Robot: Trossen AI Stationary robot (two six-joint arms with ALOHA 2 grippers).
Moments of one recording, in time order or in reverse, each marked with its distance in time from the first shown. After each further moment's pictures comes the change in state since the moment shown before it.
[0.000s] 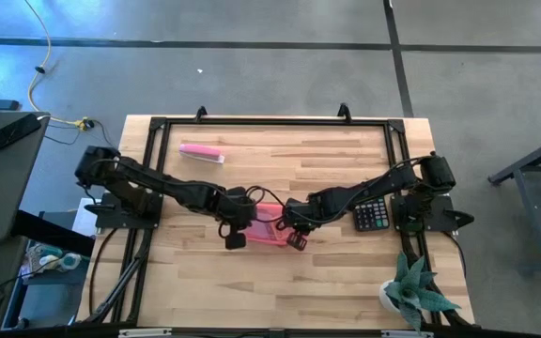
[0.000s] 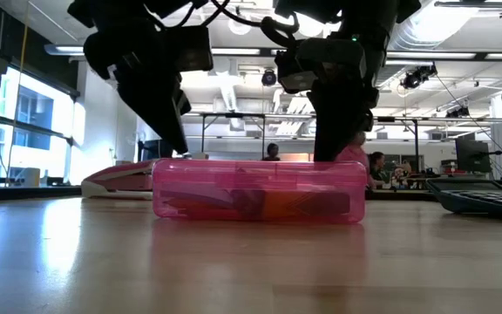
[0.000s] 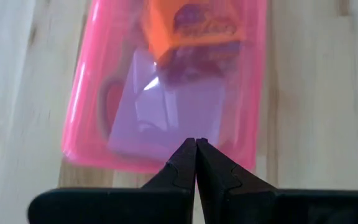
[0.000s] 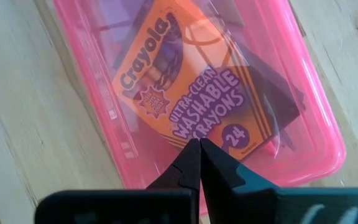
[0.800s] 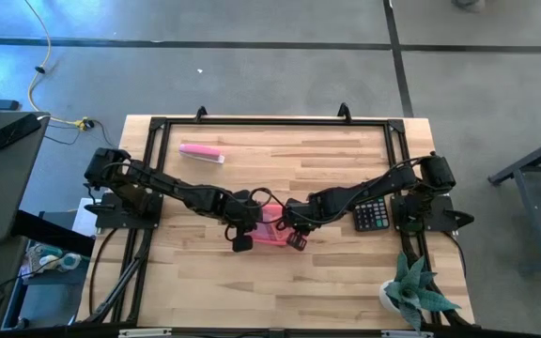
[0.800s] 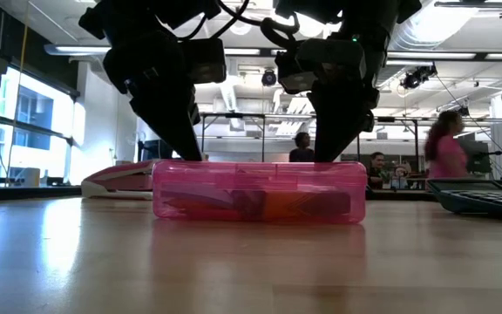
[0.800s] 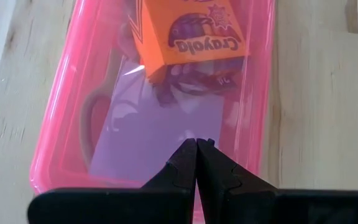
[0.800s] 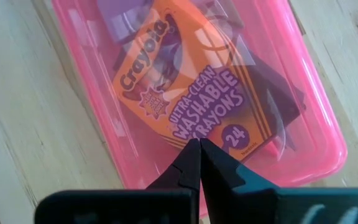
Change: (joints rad) left arm -0.009 0.127 0.013 0.065 0.007 -0.053; right arm -0.003 0.002 -0.001 -0.005 0.004 0.009
